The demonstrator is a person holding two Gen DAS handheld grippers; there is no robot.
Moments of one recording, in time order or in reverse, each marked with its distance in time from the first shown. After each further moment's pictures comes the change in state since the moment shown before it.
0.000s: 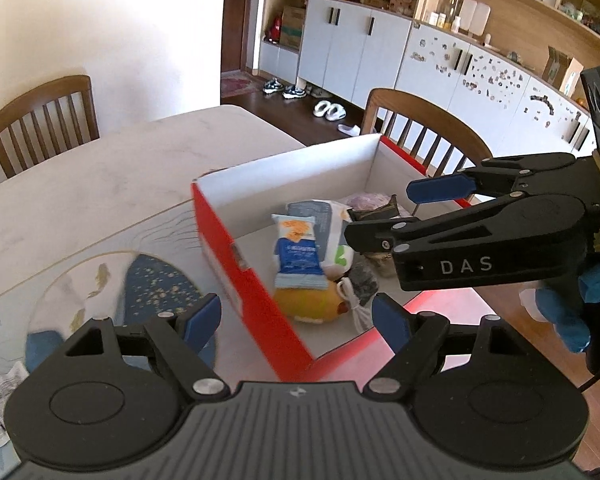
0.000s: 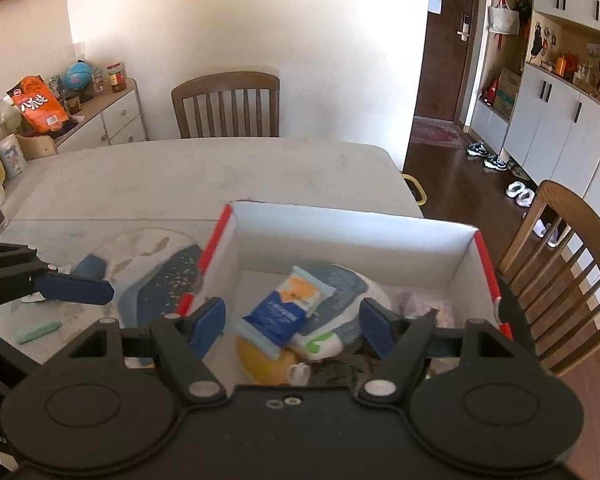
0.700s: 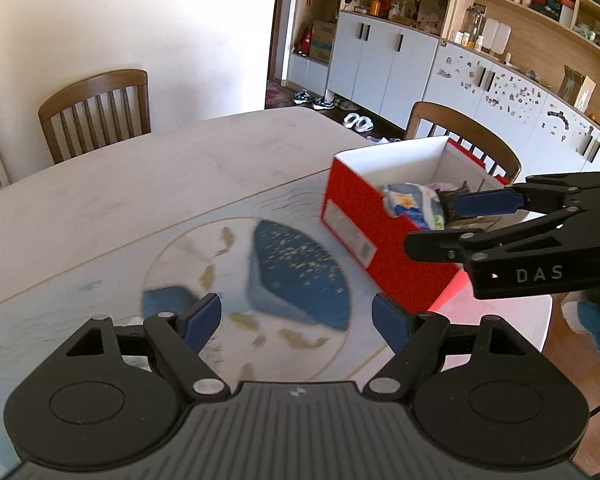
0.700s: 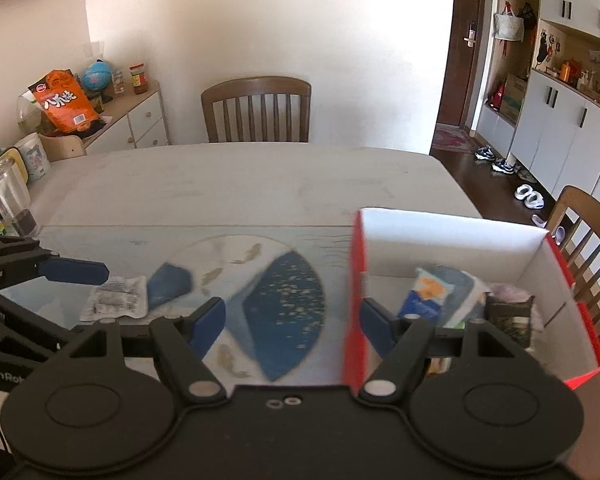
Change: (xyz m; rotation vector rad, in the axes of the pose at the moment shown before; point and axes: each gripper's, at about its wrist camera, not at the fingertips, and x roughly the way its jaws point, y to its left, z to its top) left arm -0.074 0.134 -0.060 -0.029 -0.040 0.037; right arm 0.000 0.142 0.003 0.022 -0.009 -0.015
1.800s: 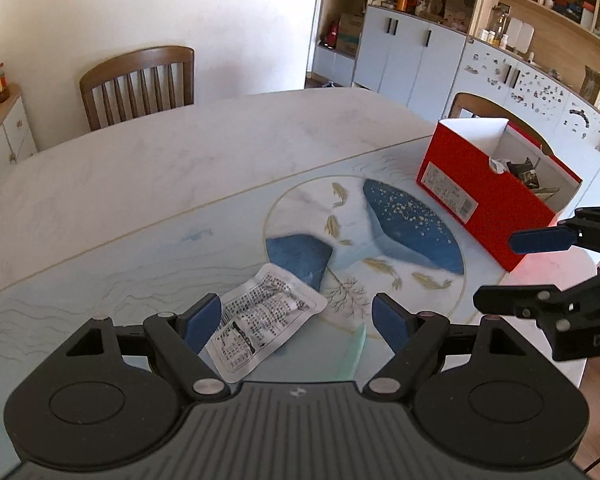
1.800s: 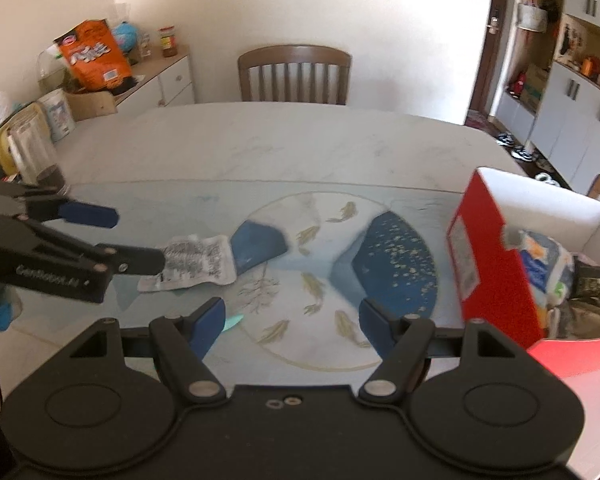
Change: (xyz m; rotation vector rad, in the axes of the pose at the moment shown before) left arm -0.002 0.133 -0.057 -0.022 0.018 0.027; right arm 0.037 0.111 -0.034 -0.051 0.068 0.030
